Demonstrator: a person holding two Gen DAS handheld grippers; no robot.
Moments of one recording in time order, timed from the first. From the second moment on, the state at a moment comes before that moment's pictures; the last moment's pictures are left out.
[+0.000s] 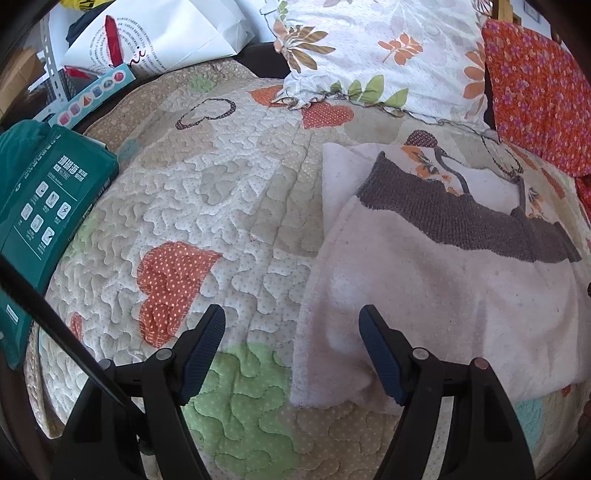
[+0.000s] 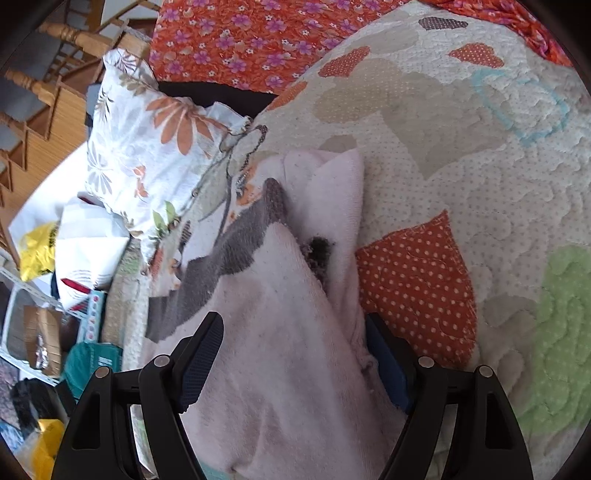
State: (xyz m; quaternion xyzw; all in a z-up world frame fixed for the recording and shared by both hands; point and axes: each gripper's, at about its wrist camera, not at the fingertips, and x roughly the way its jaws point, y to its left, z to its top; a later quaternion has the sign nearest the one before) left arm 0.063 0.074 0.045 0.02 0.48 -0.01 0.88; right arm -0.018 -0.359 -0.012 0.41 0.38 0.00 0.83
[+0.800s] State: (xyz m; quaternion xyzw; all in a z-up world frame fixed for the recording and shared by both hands) left arm 0.062 0.190 0.102 -0.17 0.43 0.05 0.89; right arm 0.086 -0.184 0.113 0.18 0.42 0.06 0.89
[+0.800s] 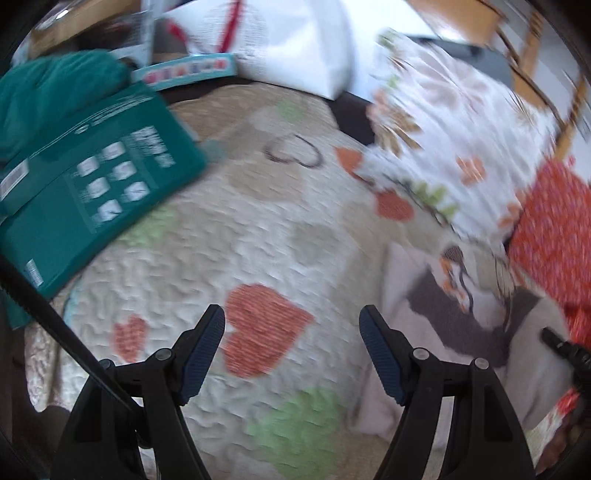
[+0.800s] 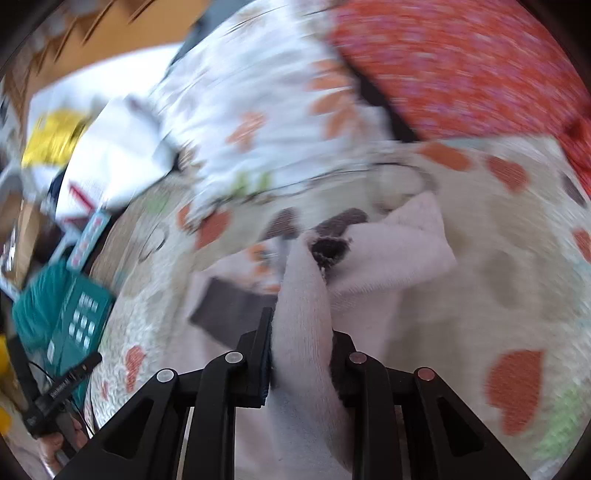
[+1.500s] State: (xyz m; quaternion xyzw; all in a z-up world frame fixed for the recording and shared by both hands) left arm 0.058 0.255 0.101 -0.29 0.41 0.05 0.86; right arm 0.122 -0.019 0.104 0.14 0.45 0.24 0.85
